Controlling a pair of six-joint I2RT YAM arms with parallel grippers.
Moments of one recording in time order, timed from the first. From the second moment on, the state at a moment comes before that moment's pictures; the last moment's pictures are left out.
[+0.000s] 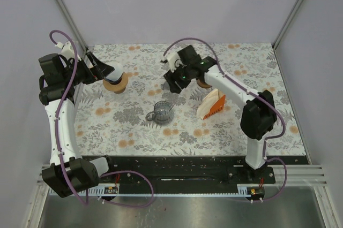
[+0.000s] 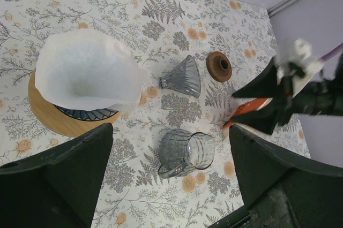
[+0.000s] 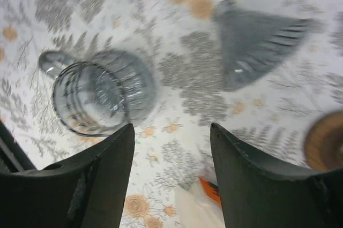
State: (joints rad) left arm 0.34 1.15 1.27 -0.58 0.77 -0.28; right arm 0.69 1.94 1.73 -0.73 -0.29 -0.25
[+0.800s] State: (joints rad) left arm 0.34 1.17 1.27 -0.58 0.78 -0.27; right arm 0.26 2.38 2.09 -0.89 -0.07 0.04
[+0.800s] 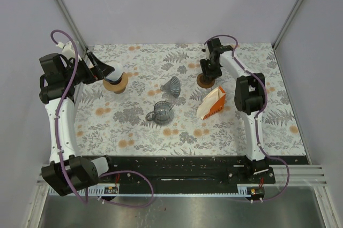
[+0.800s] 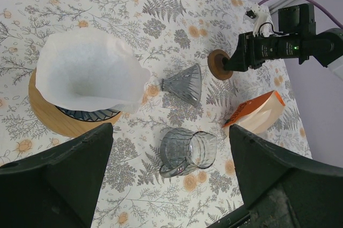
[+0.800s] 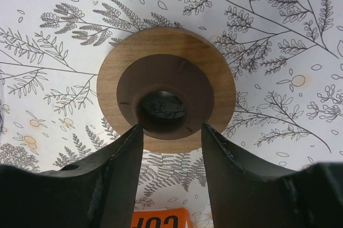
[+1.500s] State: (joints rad) left arm 0.34 1.18 1.27 -0.58 0.78 -0.26; right arm 0.26 2.36 2.09 -0.88 -0.07 0.04
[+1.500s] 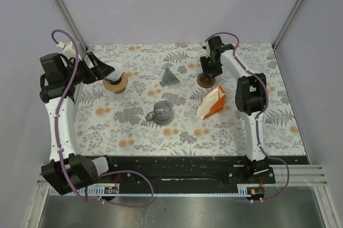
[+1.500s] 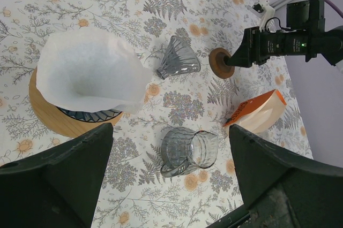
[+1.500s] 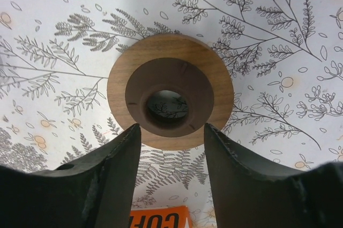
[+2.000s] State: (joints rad) left arm 0.34 1.18 1.27 -0.58 0.78 -0.26; right arm 0.23 2.46 2.20 -0.89 -0.05 0.07
